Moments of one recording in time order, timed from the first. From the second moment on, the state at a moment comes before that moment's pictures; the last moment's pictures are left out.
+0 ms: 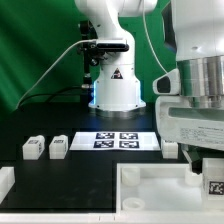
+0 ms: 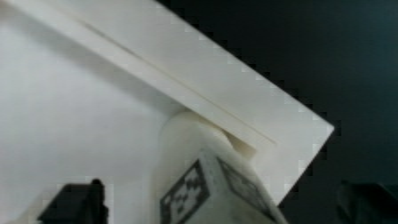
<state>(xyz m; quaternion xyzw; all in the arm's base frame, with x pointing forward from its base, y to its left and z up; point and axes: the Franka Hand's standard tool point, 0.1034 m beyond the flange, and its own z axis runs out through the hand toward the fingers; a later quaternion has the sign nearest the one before) 0.625 0.125 0.068 -0.91 0.41 -0.04 0.08</state>
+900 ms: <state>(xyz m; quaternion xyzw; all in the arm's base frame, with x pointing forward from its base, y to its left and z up) 0.630 0.122 0.071 -0.91 0.42 -0.02 0.06</state>
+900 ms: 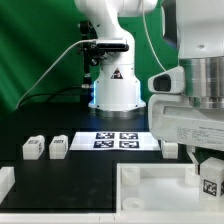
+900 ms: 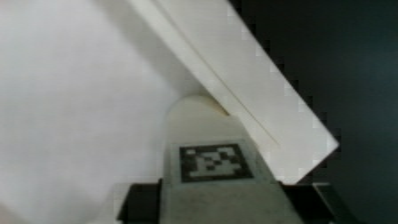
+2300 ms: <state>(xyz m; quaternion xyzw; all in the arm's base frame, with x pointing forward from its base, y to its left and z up) 0.632 0.118 0.067 -0.81 0.58 0.01 0.06</state>
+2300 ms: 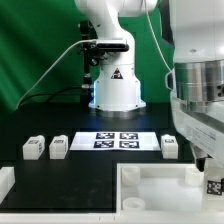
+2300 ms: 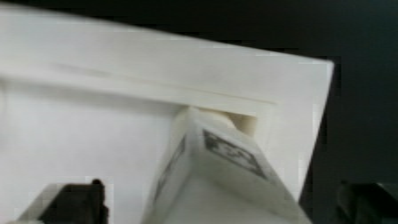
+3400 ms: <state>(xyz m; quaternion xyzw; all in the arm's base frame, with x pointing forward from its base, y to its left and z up) 0.638 0.108 0.075 -0.93 0.36 0.00 0.04</state>
